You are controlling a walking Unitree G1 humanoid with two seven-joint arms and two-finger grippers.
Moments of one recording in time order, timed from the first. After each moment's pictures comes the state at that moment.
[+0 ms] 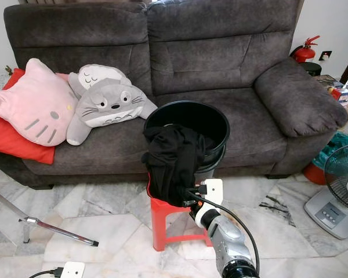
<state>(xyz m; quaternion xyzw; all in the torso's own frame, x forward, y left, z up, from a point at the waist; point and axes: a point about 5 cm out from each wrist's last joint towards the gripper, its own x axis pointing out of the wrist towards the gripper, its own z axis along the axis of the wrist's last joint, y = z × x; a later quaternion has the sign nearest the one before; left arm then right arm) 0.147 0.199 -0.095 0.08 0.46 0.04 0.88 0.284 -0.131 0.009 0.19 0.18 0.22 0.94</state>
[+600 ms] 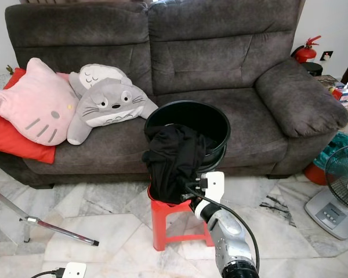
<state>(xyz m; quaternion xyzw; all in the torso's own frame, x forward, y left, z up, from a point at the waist) 0.146 0.195 -0.096 0.08 0.47 0.03 0.88 0.293 -0.128 0.038 0.18 0.11 0.24 0.95</state>
